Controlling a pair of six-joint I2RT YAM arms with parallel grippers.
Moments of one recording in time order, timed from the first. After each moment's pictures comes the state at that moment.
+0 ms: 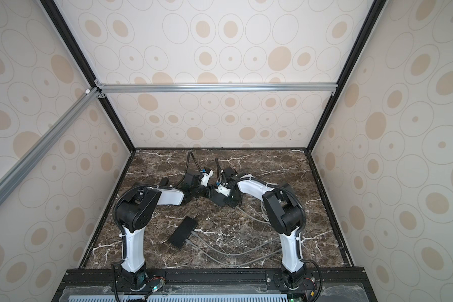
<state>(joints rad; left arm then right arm) -0.49 2.04 1.06 0.34 0.41 -0.31 0.59 2.01 1.43 -0.78 -0.06 -0.36</state>
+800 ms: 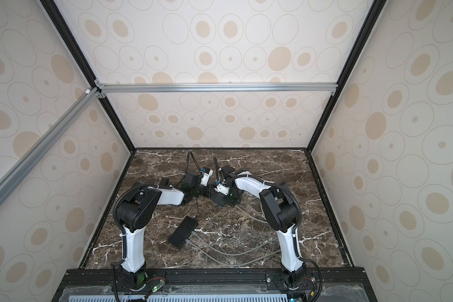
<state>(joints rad) -0.49 2.05 1.07 0.35 0.40 -0.32 0.59 2.07 1.54 -0.88 -0.06 -0.36</state>
